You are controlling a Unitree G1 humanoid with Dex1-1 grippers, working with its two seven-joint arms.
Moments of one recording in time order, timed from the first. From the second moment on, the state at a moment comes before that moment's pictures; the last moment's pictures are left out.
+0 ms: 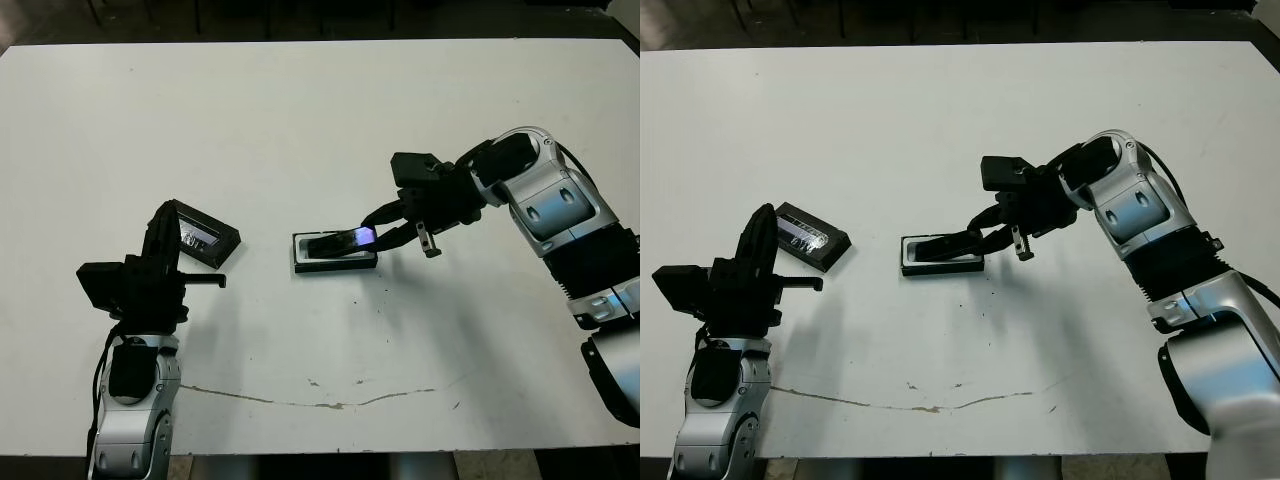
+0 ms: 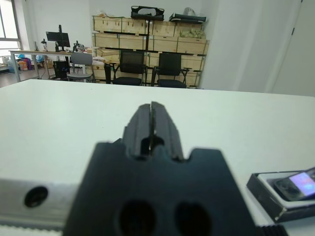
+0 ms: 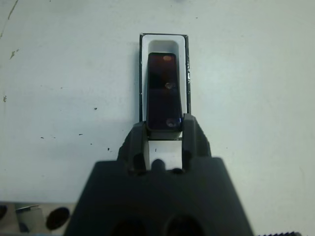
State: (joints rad) left arm 0.14 0.08 0.04 -0.31 -0.09 -0.11 -0.03; right arm -0.91 -0.59 0.49 0.39 -0.03 0.24 1.45
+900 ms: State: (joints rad) left arm 0.16 0.07 0.03 -0.31 -0.09 -0.13 -0.02; right arm -0.90 -0.53 0.51 0.35 -0.10 0.33 1.40
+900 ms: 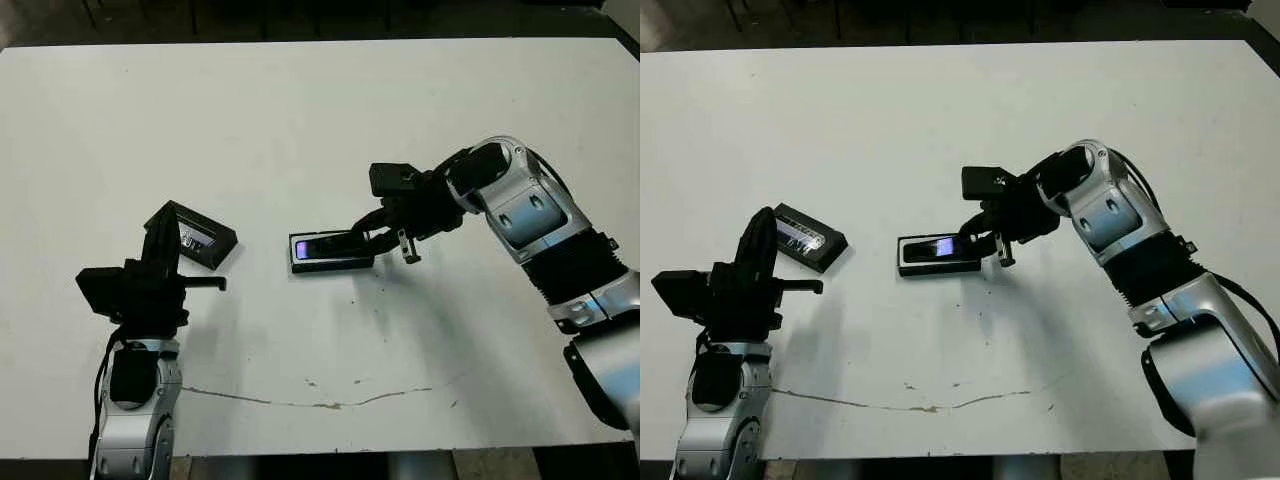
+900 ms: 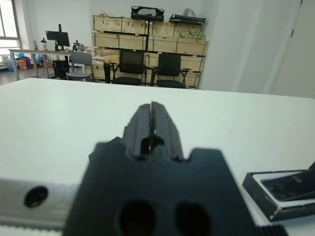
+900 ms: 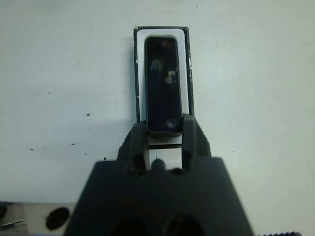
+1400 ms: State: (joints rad) left arm 0.15 0.07 0.03 -0.31 -0.09 -0.13 -0.02; right arm -0.94 -0.59 0.51 0.29 -0.12 0.22 1.43
